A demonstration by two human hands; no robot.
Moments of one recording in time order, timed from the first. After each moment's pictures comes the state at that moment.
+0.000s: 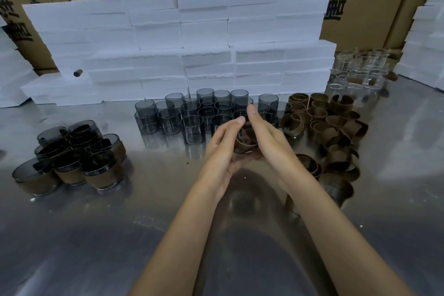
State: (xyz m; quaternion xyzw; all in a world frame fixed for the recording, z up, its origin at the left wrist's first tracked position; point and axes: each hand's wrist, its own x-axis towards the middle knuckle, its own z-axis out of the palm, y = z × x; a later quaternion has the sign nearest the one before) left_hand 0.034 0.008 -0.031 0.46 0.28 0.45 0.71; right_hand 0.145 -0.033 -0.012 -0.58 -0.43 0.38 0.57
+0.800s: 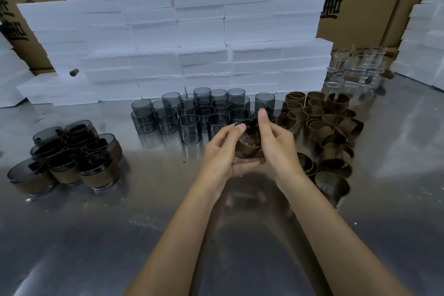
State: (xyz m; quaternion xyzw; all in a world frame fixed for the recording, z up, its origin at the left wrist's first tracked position) left_hand 0.036 0.001 -0.033 0.49 0.32 0.41 0.70; right_hand 0.151 -0.030 -0.027 -0.60 -0.37 0.30 0.64
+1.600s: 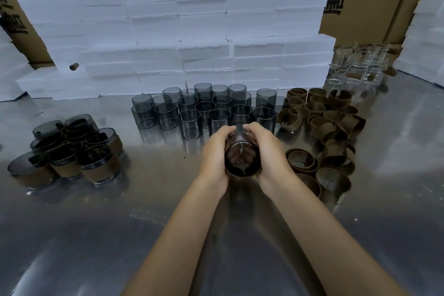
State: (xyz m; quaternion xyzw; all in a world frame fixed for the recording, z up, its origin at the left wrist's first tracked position) left_hand 0.035 -0.003 -0.027 0.38 0.38 0.46 0.71; right_hand 0.125 -0.037 -0.023 -0.54 -0.25 0.48 0.64
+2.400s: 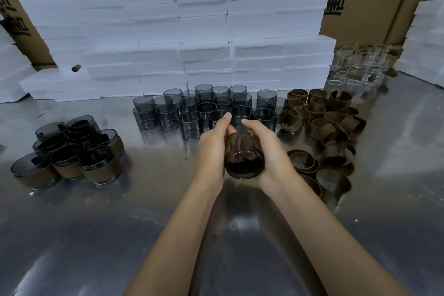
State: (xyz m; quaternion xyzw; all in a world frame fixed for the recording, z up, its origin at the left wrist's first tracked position) left_hand 0.034 0.001 -0.021 0.47 0.37 0.50 0.63; right_hand 0.125 -0.037 -0.019 -0.43 -0.21 0.56 0.67
